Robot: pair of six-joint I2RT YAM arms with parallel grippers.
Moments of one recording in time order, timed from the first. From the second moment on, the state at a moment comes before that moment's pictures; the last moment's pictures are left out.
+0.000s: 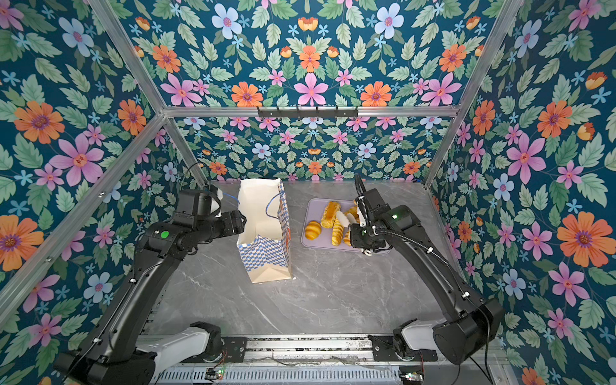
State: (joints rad) left arm -0.34 1.15 1.36 -1.00 -0.06 -0.39; right arm 0.47 1.36 1.44 -1.23 -0.07 0.47
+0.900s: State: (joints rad) left arm -0.37 1.16 1.34 -0.99 -0.17 -0.39; right arm 0.61 1.56 1.43 -1.22 0.06 0.58
